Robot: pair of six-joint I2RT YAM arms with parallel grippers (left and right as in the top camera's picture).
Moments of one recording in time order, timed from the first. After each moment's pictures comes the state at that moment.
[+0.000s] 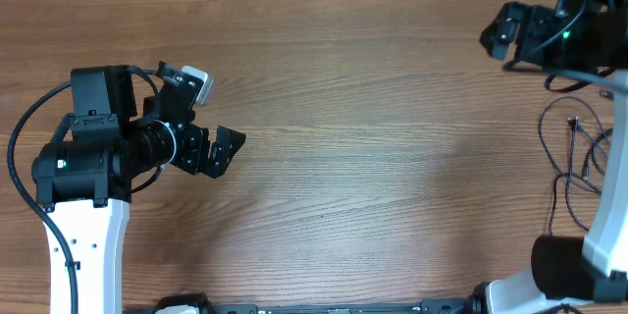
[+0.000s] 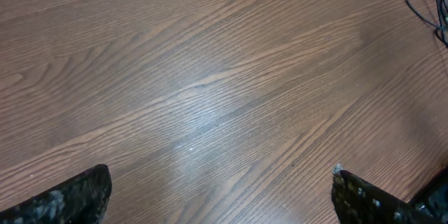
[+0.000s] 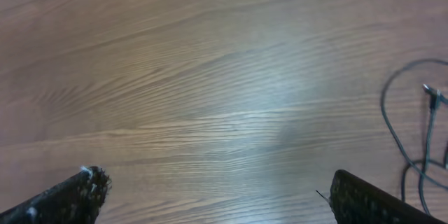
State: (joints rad) left arm 0.07 1.20 1.34 -1.15 0.51 0.34; right arm -0.05 1.71 2.30 -1.64 -0.17 0.17
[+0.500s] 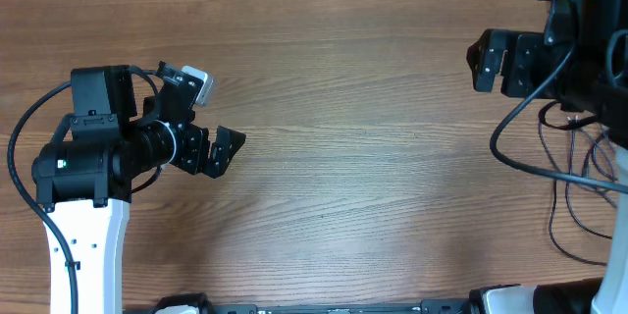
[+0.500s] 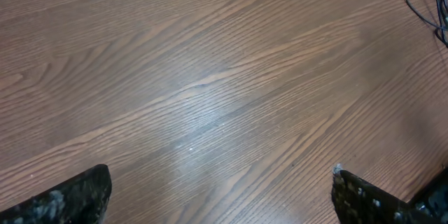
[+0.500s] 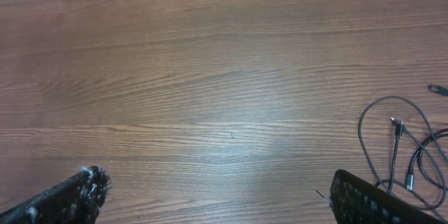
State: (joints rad) left arm 0.07 1.20 1.34 -1.15 0.51 0.34; right arm 0.13 1.55 2.30 -1.64 -0.01 0.17
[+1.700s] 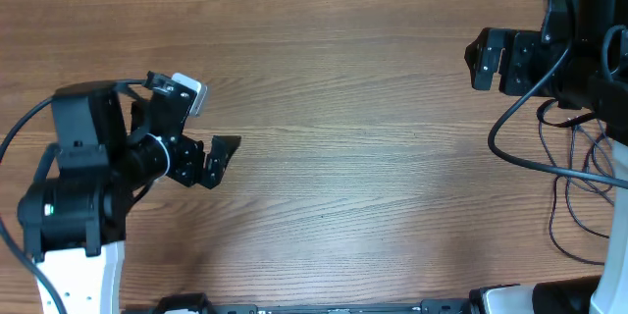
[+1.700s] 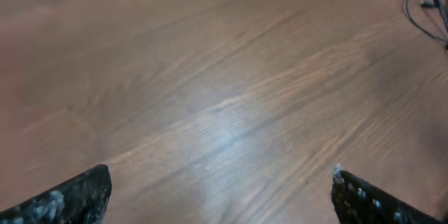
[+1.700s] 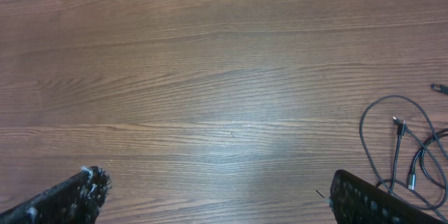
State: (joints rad) left arm 0.07 1.07 1.33 -1.11 0.49 0.35; right arm 0.13 1.56 2.30 -1.64 -0.02 0.17
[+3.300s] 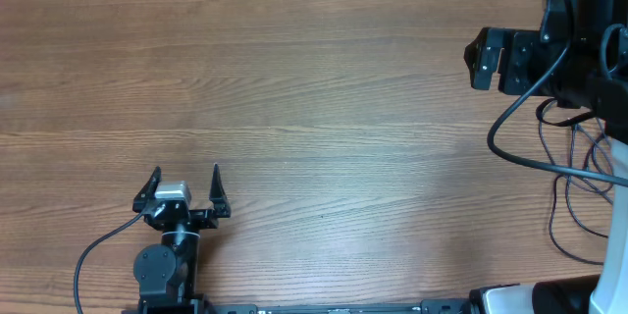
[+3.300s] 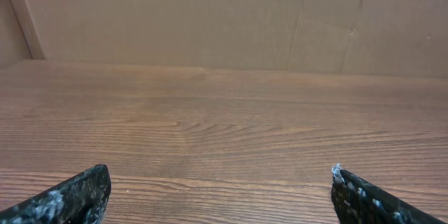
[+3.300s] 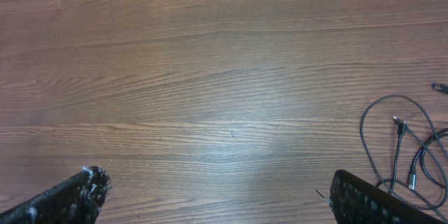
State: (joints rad) left arm 0.05 0.01 0.01 -0.08 0.02 -0.05; right arm 0.13 1.56 2.30 -1.64 -0.02 0.17
